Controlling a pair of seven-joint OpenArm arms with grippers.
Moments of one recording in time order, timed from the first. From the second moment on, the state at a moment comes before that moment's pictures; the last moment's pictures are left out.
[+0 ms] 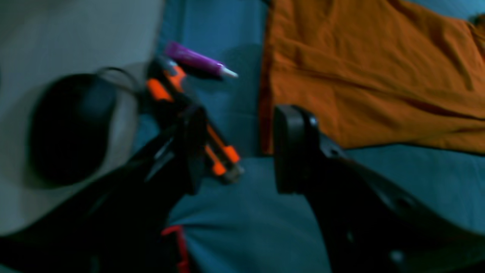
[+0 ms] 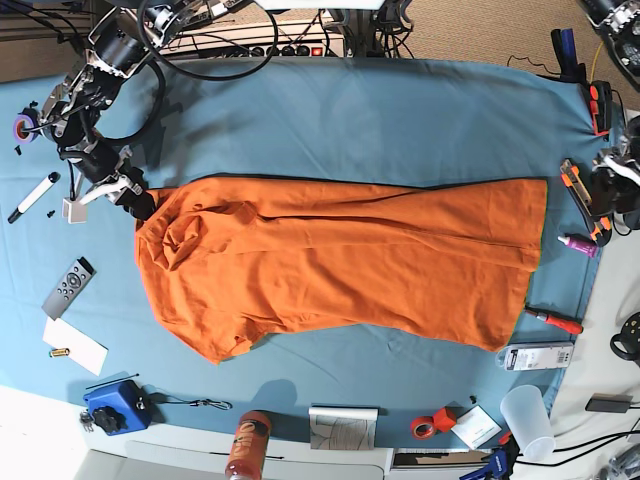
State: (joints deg) left arm 12.3 -18.1 -46.5 104.7 -50.3 -30.4 65.9; right arm 4.1 11.0 47.8 72.5 44.4 39.6 -62.3
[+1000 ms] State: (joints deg) left arm 6.1 -10.7 -34.1 91.3 -37.9 -24.1 59.6; right arm 4.3 11.3 47.8 72.5 44.6 39.8 -64.5
